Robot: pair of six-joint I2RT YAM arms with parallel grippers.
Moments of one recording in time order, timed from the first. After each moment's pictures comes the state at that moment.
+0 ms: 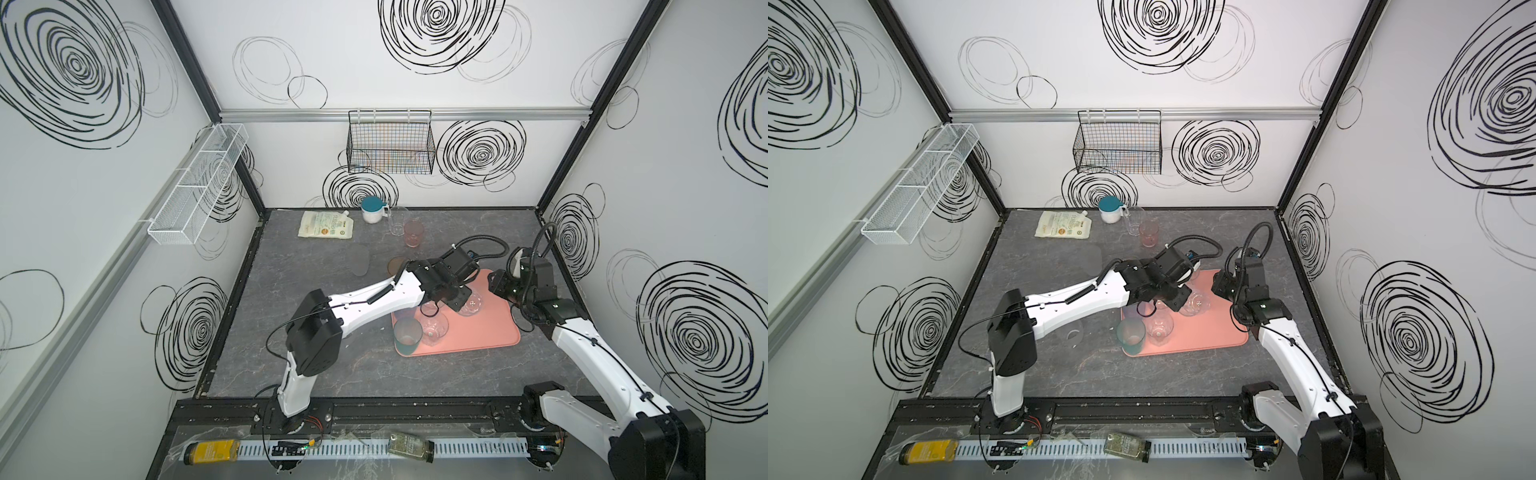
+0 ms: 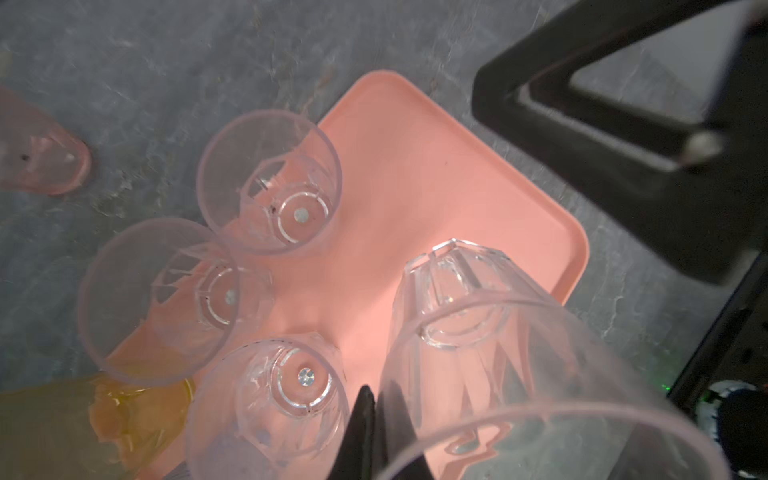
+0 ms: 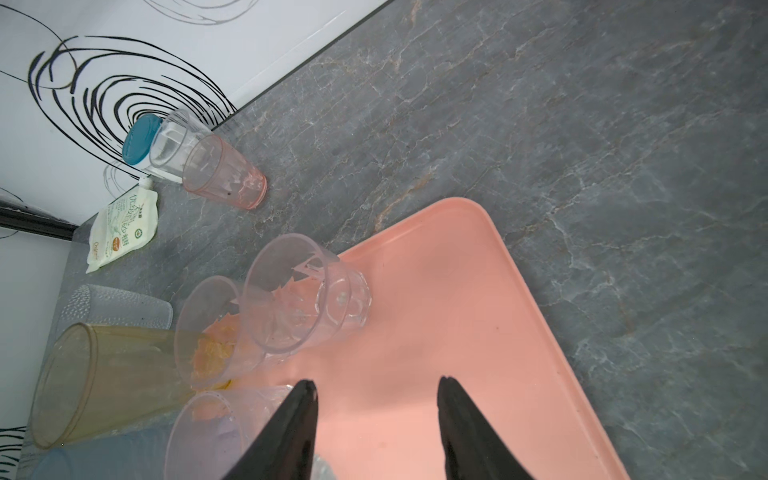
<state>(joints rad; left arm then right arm) -0.99 2.01 1.75 -0.73 -0.07 -0.23 0.15 0.98 0.68 -0.39 -0.03 0.59</state>
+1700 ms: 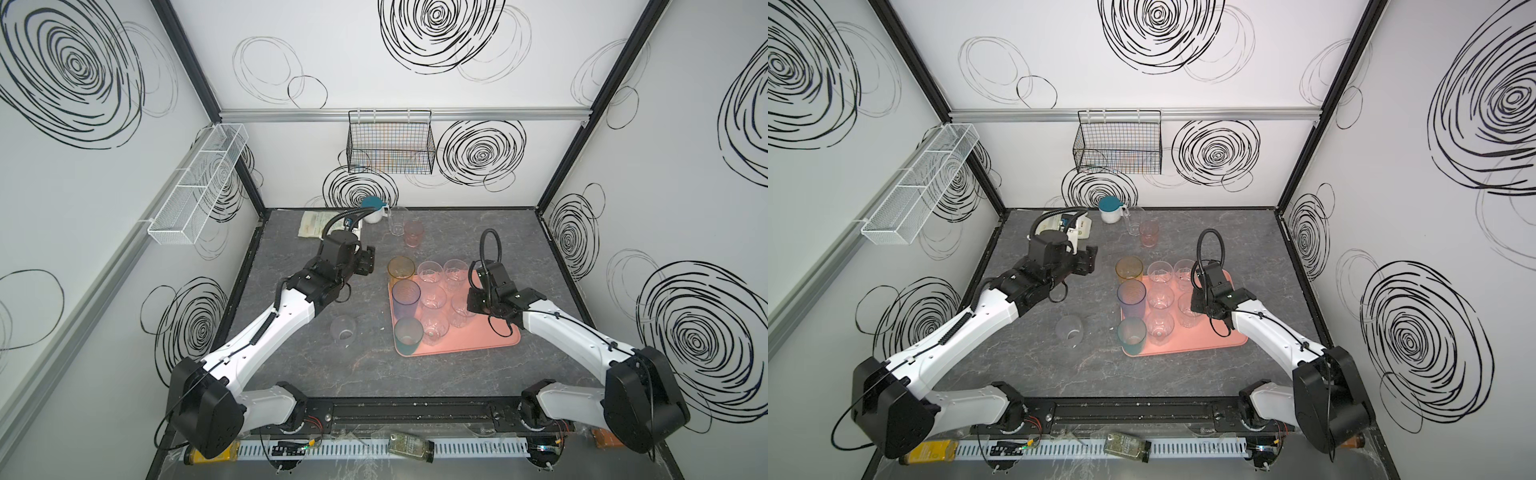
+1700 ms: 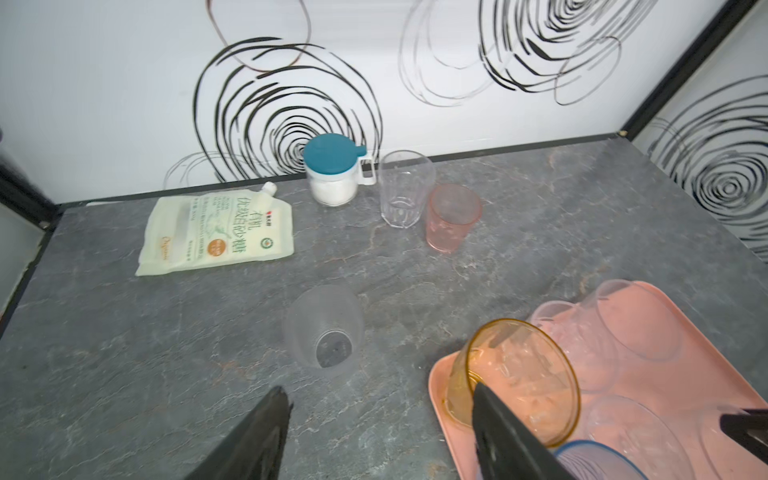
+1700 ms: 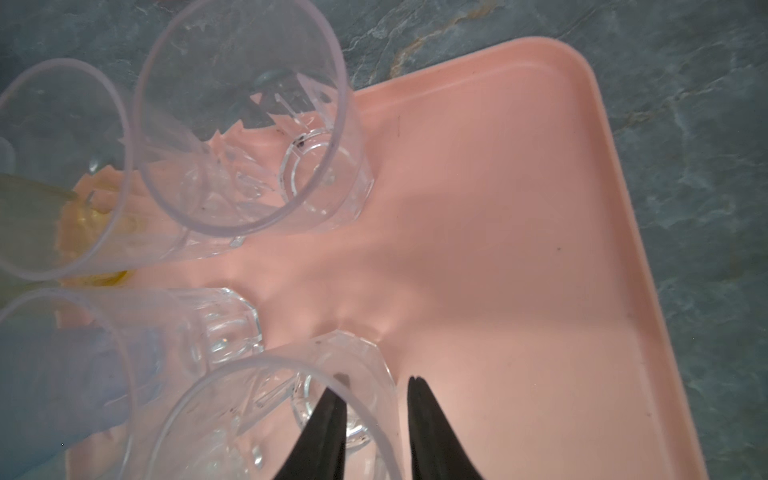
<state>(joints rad) -0.46 1.24 1.03 -0.28 -0.21 -0.20 0.40 1.28 0.75 -0.49 0.12 0.54</state>
